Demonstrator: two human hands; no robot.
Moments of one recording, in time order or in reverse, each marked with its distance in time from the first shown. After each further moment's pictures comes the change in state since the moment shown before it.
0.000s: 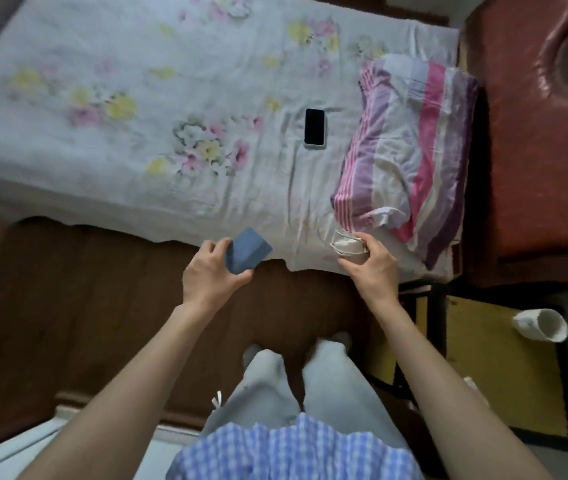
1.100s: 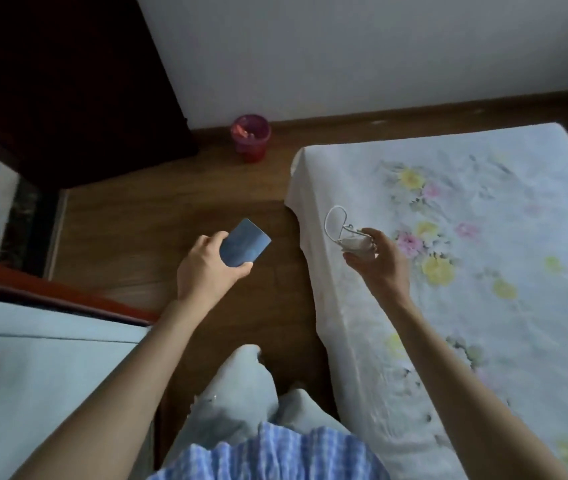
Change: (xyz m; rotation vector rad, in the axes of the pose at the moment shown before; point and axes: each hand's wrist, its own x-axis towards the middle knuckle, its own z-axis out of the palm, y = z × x) left_hand 0.075 -0.396 -0.284 -0.199 0.730 -1.045; right_hand 0.121 -0.580 0.436 -0.012 -0.826 -0.862
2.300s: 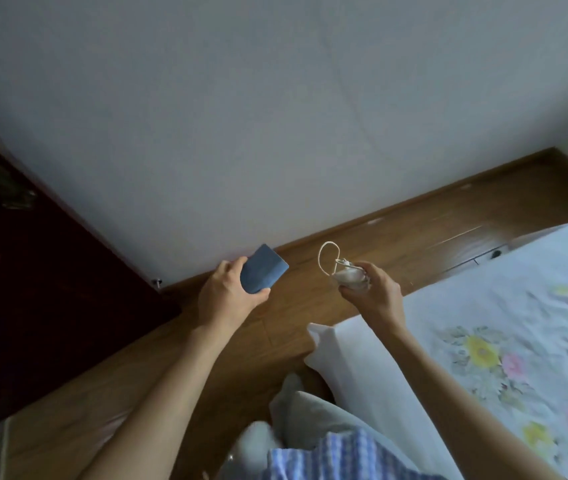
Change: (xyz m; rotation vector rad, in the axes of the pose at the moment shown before) left_hand 0.694 0.069 -0.027 0.023 -0.021 0.282; right_hand 0.580 -0.217 0.173 -0.011 0.164 0.097
